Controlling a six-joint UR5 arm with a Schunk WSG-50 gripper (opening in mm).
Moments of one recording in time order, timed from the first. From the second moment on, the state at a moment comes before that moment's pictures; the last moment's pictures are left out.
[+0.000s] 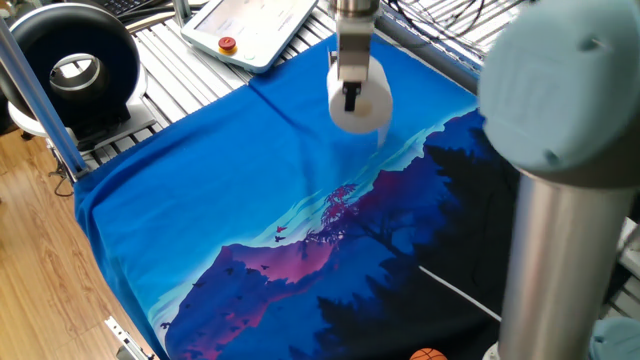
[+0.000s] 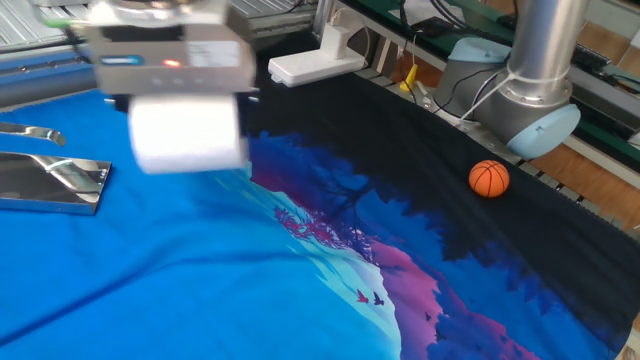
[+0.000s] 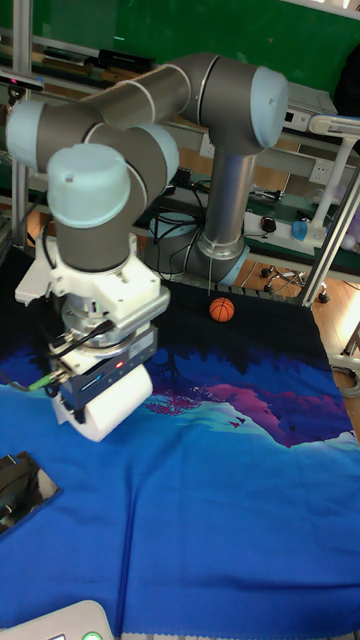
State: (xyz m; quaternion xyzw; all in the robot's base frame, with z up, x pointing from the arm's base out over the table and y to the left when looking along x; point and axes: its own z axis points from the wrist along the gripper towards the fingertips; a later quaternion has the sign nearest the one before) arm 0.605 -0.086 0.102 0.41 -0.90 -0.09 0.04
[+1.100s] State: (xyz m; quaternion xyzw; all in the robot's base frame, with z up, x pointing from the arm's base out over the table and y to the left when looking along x) arm 0.633 -0.114 0.085 0.40 -0.91 -0.07 0.05
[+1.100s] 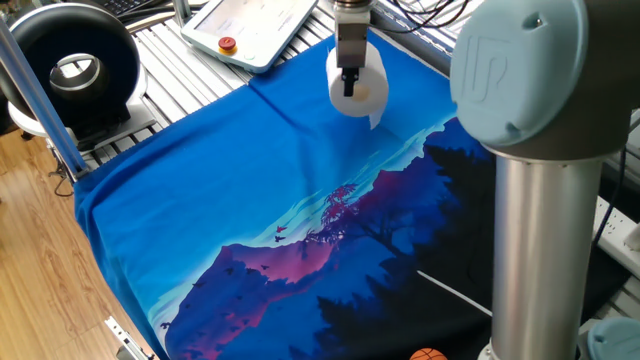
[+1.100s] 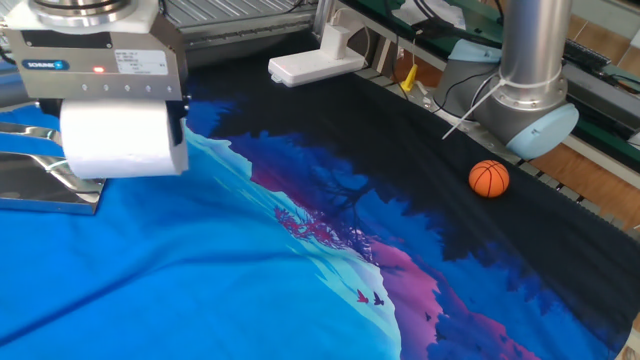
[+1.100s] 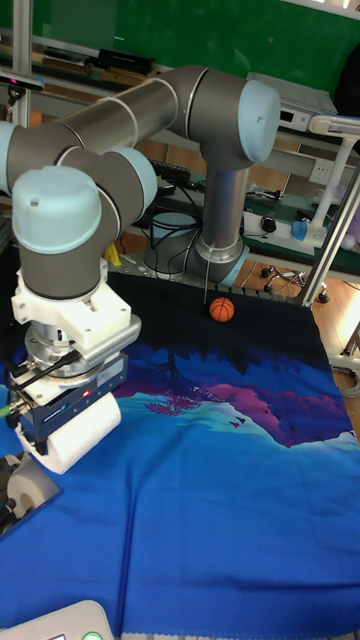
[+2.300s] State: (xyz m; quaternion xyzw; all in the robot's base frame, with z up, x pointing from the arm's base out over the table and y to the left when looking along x) arm 0.649 -0.126 0.070 0.41 -0.91 -0.06 0.07
